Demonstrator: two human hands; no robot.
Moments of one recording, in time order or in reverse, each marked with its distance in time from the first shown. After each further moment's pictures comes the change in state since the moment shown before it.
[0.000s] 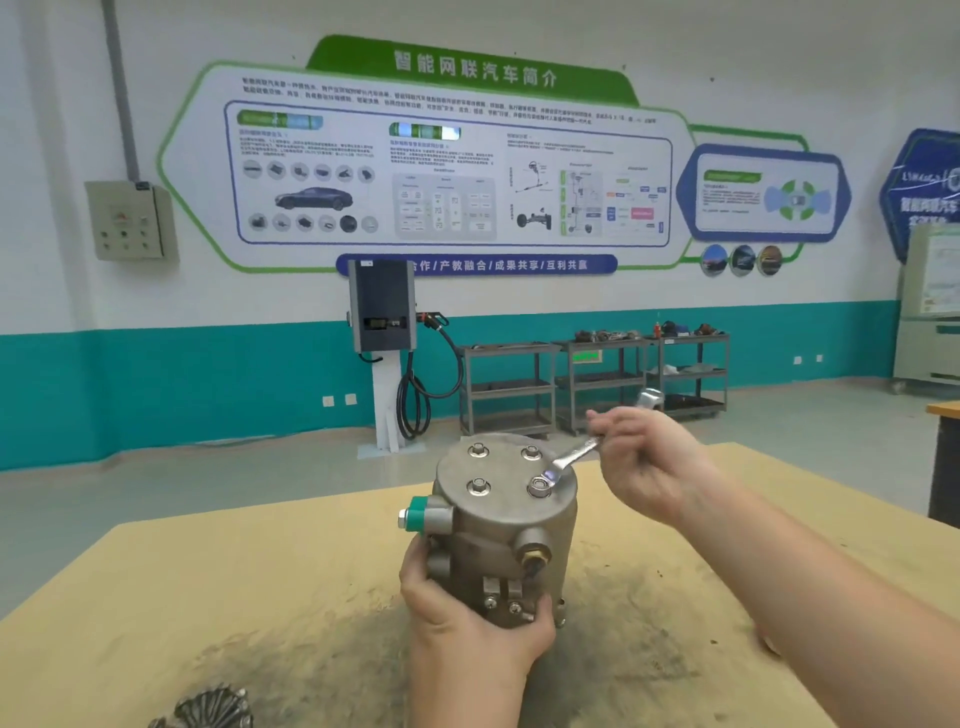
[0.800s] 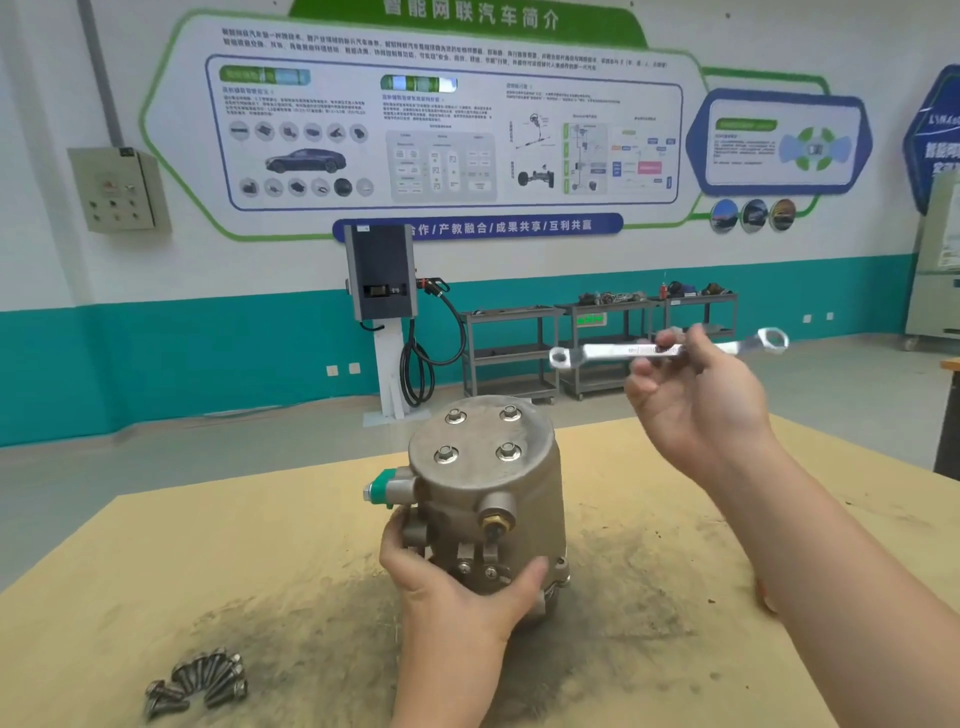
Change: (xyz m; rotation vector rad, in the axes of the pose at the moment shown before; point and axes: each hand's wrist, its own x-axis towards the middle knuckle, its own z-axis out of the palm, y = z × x) left_hand 0.007 0.007 0.000 -0.156 -0.024 -0.050; right_hand -0.003 -0.021 -0.012 -0.073 -0.012 -0.461
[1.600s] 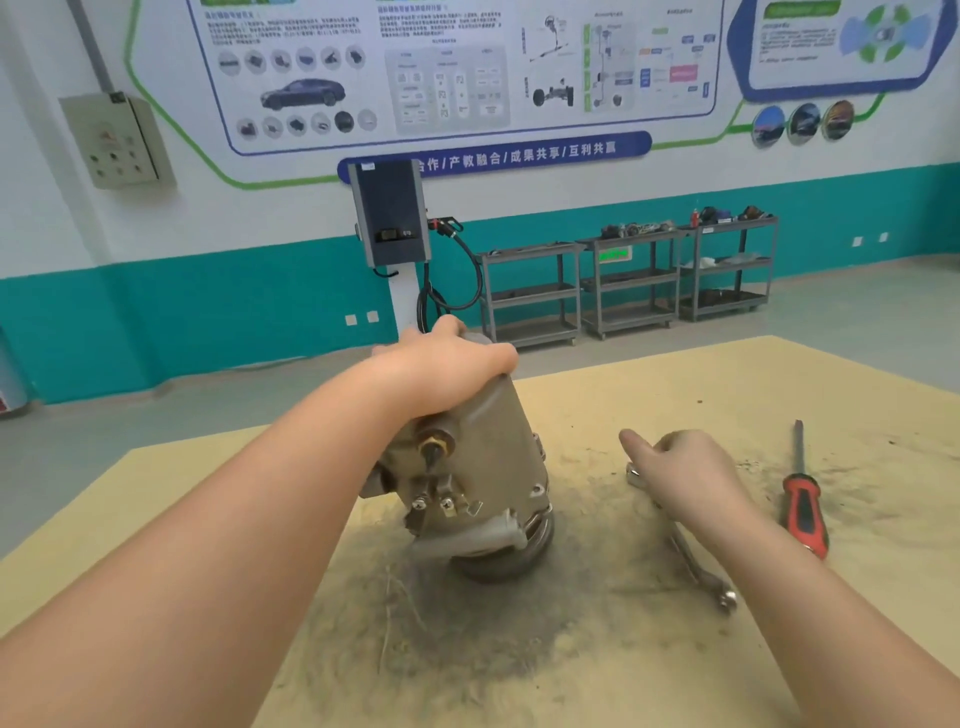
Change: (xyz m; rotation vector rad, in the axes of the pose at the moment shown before) left_hand 0.115 0.119 0.030 1.146 -0.576 -0.154; right_hand 0.000 0.058 -0.093 -1.586 0.227 0.246
